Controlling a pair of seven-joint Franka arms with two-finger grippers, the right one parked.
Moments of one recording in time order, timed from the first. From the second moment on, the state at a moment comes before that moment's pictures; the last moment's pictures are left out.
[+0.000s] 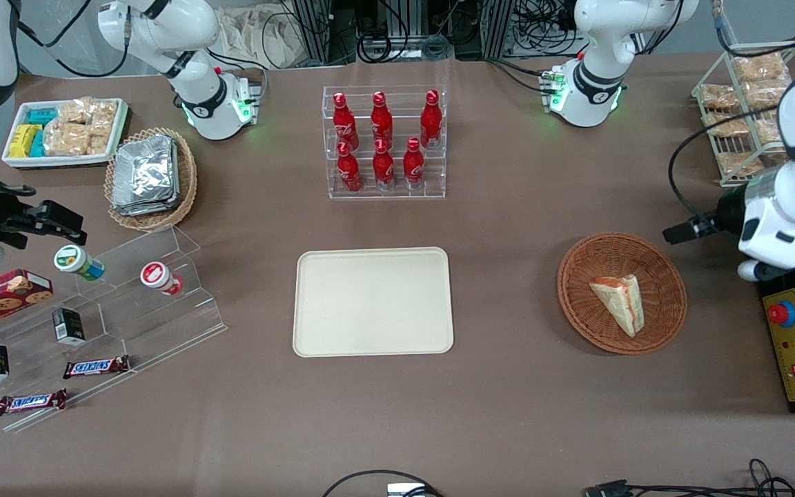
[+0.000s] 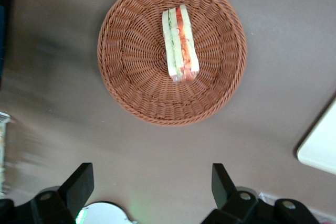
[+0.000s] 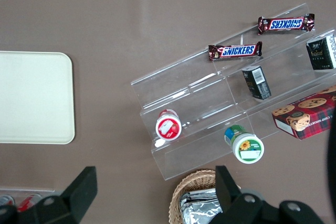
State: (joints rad) arm 0.09 0.16 -0.10 -1.68 -0.04 1.59 -0.41
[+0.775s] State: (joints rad) arm 0.09 0.44 -0.08 -1.68 -0.04 1.88 -0.50
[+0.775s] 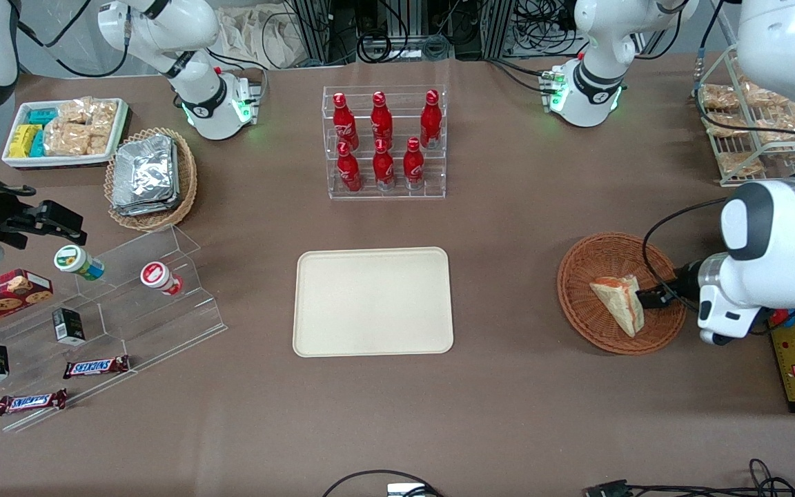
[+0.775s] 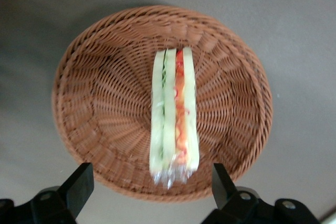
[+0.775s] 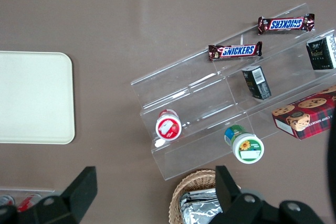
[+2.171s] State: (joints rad) arm 0.06 0.60 -0.11 -1.70 -0.06 2.03 -0.61
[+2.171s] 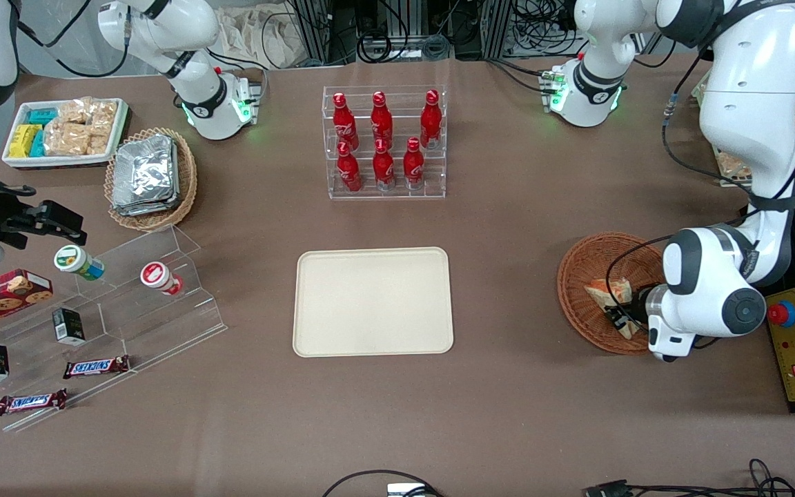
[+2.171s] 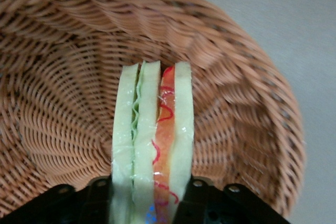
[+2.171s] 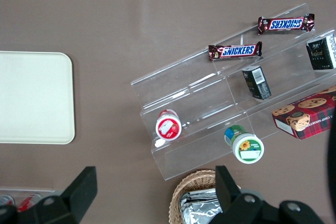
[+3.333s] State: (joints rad) arm -0.23 0.65 -0.31 -1.24 -0.02 1.80 -0.48
